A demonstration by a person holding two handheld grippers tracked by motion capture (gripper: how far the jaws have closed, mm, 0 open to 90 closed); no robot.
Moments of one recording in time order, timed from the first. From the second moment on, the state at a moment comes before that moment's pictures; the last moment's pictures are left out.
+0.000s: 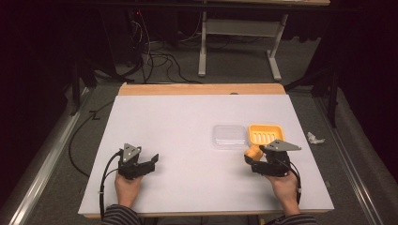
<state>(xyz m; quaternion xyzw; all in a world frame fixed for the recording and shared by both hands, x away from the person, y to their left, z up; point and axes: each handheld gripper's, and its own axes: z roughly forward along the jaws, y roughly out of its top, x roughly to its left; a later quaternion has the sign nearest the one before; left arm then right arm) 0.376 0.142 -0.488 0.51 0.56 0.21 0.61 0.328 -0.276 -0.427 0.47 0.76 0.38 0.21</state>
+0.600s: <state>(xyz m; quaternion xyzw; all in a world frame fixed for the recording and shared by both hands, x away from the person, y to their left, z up) 0.375 0.143 -0.488 0.51 0.56 0.20 0.62 0.331 -0.302 -0.412 0.50 0.75 0.38 0.21</state>
